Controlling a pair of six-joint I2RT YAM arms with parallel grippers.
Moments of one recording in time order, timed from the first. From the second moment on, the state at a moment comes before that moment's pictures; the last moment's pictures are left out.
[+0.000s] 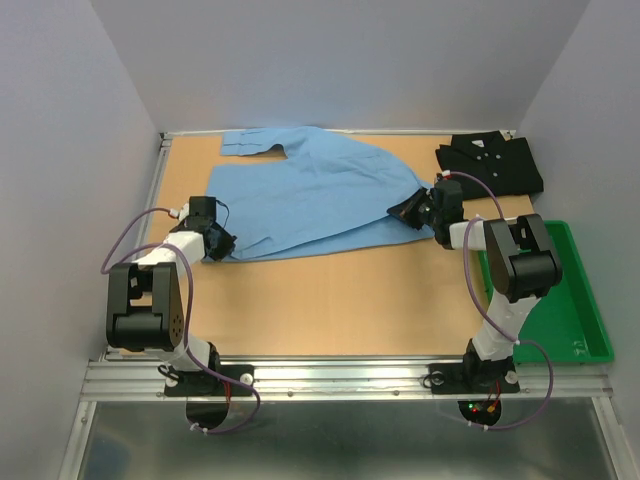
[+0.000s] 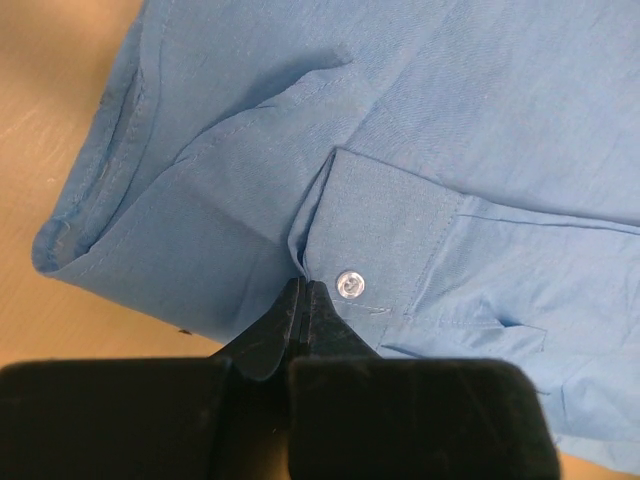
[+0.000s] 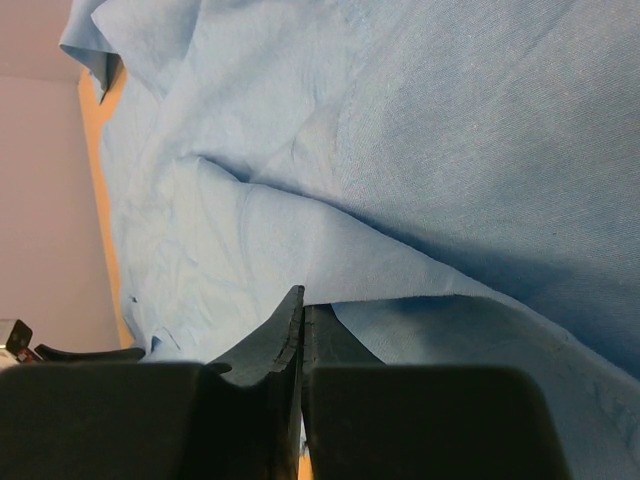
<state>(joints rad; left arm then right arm) -0.01 1.51 0.78 -0.28 -0.07 -0.81 0.14 1.86 0.87 0.49 -0.35 0.90</state>
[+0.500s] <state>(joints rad) -0.01 1.42 0.82 -0.15 -0.11 -0.73 0.14 1.86 0.85 0.49 -0.35 0.90</state>
